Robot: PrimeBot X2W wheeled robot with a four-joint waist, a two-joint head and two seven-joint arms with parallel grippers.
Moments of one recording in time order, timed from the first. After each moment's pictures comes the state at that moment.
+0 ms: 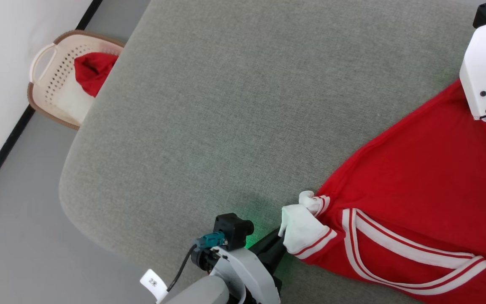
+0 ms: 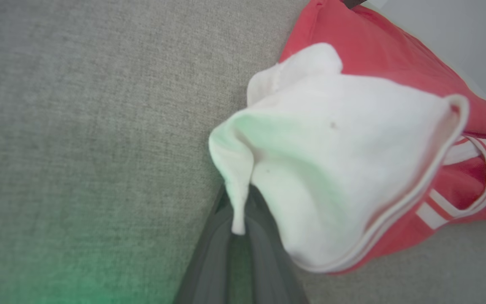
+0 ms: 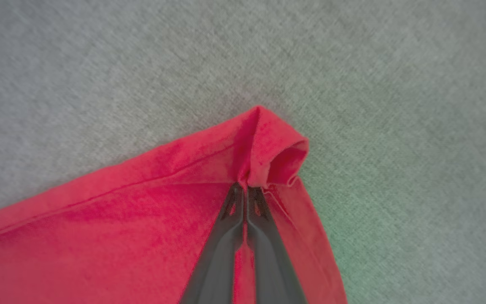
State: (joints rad) left arm -0.52 0.16 -0.96 0.56 -0.87 -0.06 -0.27; right arm -1.24 -0.48 0.73 0.92 0.68 0.13 1.03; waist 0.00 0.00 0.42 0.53
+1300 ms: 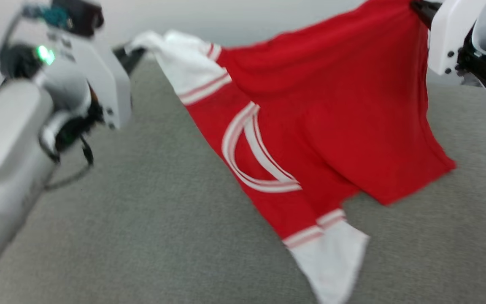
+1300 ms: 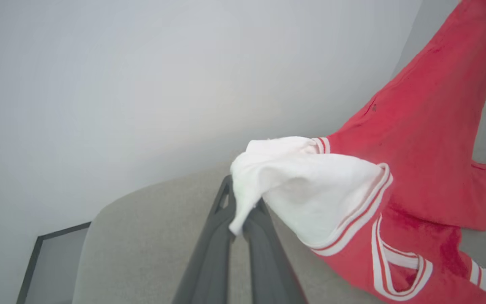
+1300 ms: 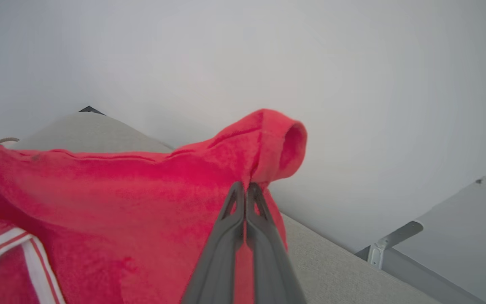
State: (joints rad) left arm -1.09 0.63 -0.79 0.42 -0.92 -0.08 0.30; right arm -1.29 -0.41 0.75 0.83 0.81 0.13 0.37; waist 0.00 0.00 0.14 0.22
